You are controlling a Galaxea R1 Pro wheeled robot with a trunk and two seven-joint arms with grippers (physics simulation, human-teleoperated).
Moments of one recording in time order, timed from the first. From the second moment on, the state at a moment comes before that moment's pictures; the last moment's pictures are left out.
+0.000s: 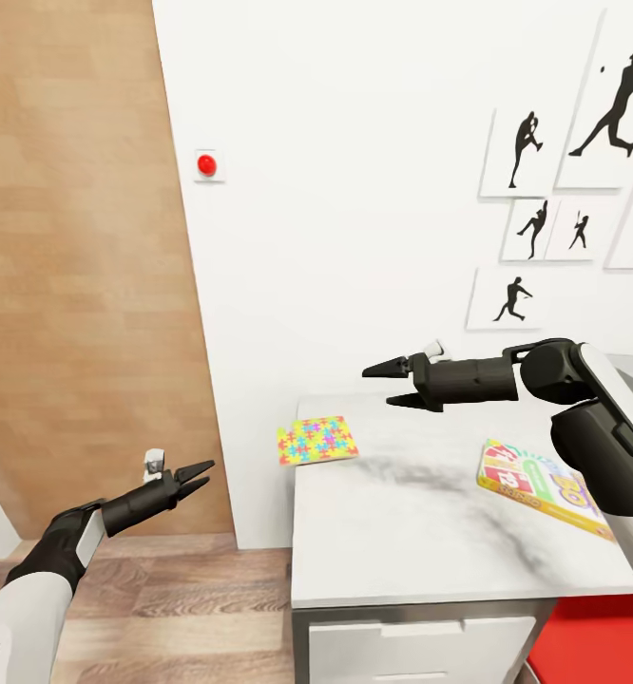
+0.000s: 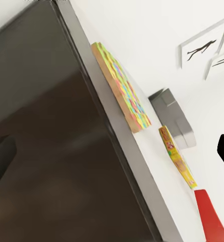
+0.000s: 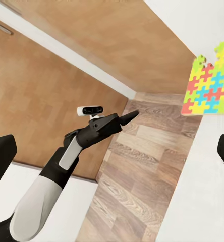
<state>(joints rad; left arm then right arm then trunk) -0.74 0.18 0.55 -0.52 -0.02 0.64 -1.29 -0.94 -0.42 0.34 -1.61 -2.34 1.04 -0.89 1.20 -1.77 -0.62</state>
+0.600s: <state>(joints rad) -0.73 0.17 0.57 -0.51 -0.01 0.68 -1.30 -0.88 -0.36 0.34 -1.54 -2.33 1.03 -0.90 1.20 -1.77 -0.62</state>
